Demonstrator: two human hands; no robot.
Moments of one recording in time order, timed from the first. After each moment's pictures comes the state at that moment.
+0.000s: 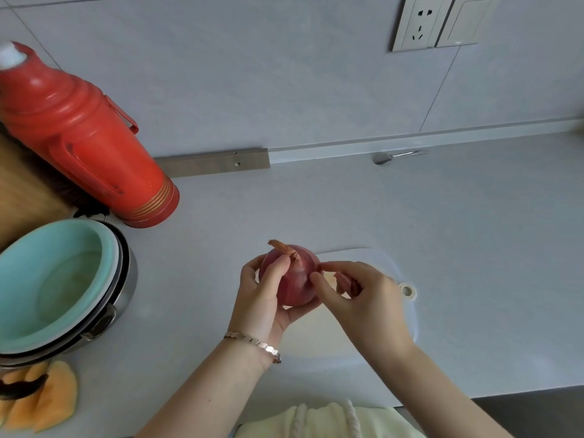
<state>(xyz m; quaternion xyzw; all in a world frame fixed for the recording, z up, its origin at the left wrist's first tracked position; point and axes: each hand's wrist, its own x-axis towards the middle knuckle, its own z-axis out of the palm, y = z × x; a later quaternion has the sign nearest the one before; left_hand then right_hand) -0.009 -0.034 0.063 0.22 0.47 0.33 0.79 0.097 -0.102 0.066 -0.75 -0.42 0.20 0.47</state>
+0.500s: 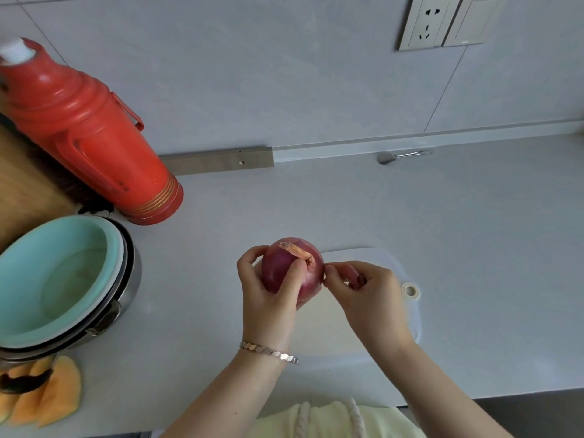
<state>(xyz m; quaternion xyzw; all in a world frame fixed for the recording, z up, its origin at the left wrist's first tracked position) -0.003 -0.046 0.056 0.38 0.51 0.43 0.64 0.095 -0.095 0.057 -0.75 -0.36 0.26 0.48</state>
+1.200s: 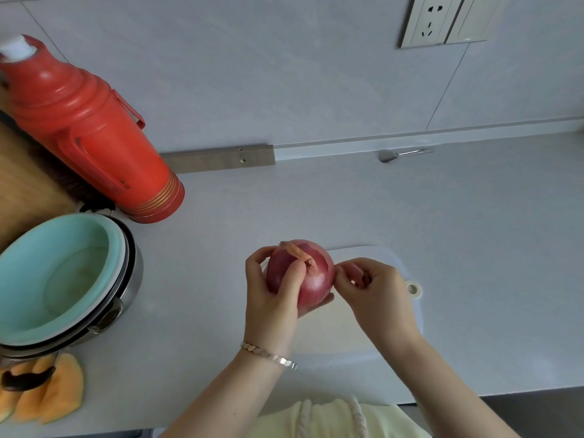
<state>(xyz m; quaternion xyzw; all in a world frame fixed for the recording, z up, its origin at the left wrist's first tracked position) -0.007 -0.048 0.062 0.35 0.51 0.39 0.69 0.101 -0.099 0.058 -0.75 -0.37 0.28 0.46</state>
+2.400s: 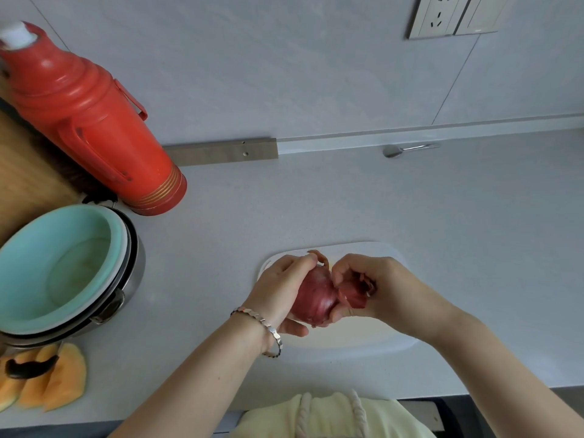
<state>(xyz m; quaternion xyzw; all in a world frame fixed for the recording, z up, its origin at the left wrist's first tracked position) -0.013 -0.032 0.072 0.46 0.56 0.09 0.68 0.139 -0.101 0.068 -0.59 -0.61 0.39 0.34</state>
